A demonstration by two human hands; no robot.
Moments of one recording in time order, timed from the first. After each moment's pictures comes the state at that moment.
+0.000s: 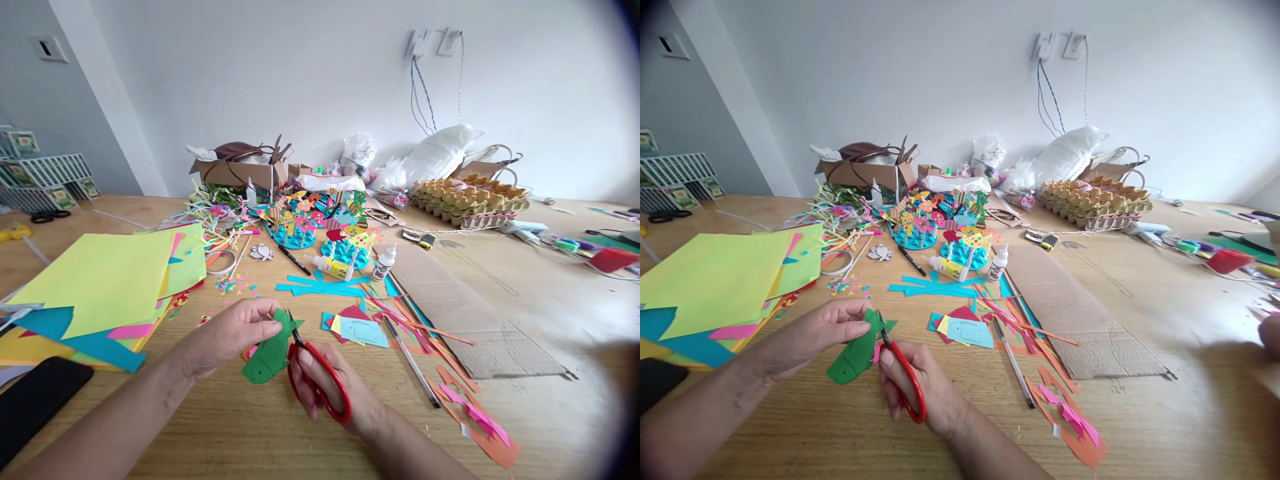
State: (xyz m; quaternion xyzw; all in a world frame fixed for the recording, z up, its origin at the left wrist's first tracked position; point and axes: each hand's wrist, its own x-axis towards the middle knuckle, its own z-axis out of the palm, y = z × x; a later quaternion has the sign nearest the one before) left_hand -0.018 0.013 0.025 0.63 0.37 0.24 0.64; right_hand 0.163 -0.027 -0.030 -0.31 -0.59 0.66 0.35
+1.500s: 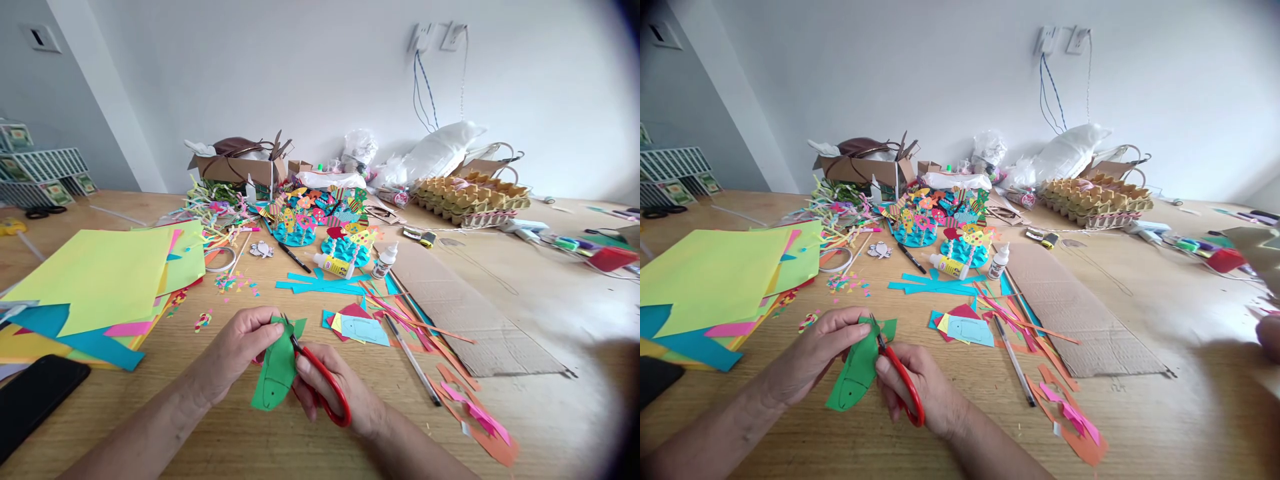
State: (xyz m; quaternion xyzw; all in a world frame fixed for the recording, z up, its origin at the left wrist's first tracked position) left_hand -0.001 -0.005 0.016 0.58 0.43 0.32 0.61; right_hand 0.164 -0.028 -0.027 -0.32 -0.62 0.65 0.31
